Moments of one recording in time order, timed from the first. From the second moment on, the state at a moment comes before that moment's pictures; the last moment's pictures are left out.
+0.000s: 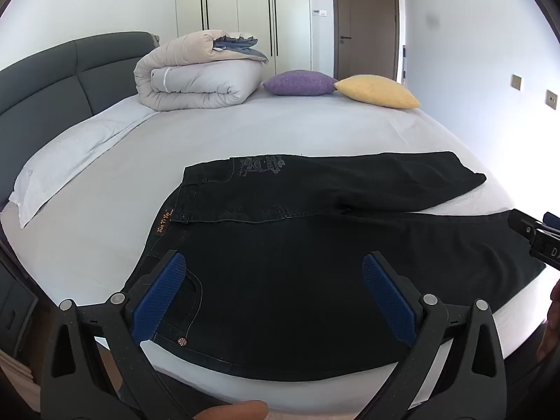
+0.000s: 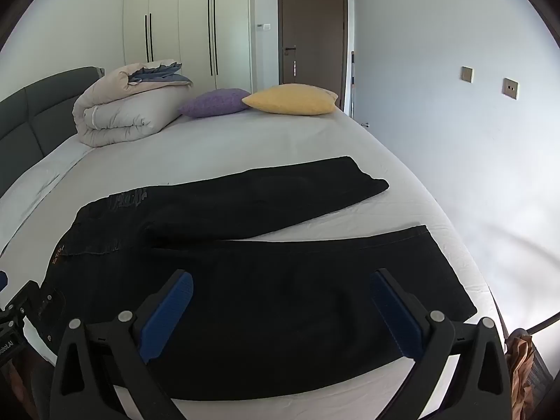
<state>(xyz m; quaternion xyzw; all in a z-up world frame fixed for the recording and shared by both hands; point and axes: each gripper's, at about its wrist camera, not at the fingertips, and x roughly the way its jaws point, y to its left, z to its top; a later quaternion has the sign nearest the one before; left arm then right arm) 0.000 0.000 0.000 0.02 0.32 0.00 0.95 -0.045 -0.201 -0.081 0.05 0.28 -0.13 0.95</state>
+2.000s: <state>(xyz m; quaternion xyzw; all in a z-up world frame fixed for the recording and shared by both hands) -0.001 0.008 -0.019 0.01 0.33 -0.02 0.94 -0.045 -0.174 -0.109 0.03 0.30 -0.12 0.95</state>
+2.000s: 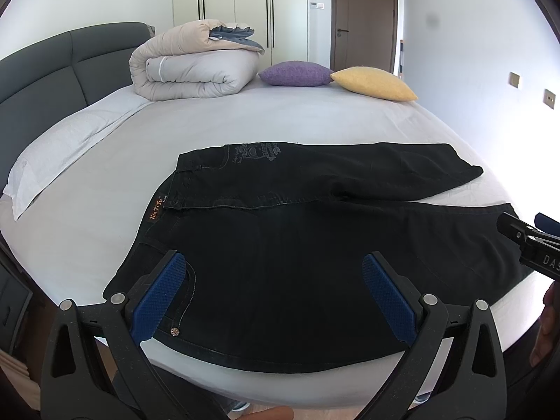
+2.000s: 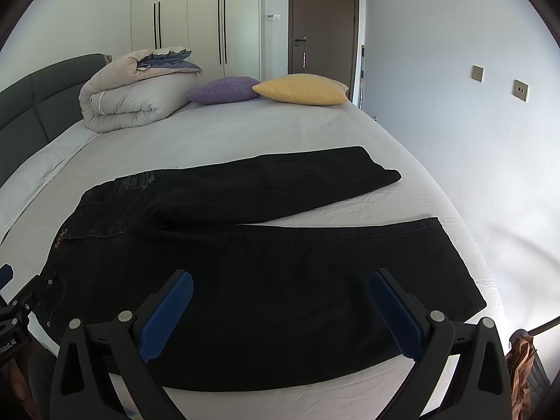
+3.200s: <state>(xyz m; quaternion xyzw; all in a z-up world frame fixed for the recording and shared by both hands) 0.013 0.017 -0.027 0.00 0.35 -0.04 0.93 -0.026 -0.163 -0.110 0.01 0.32 -0.08 0.94</state>
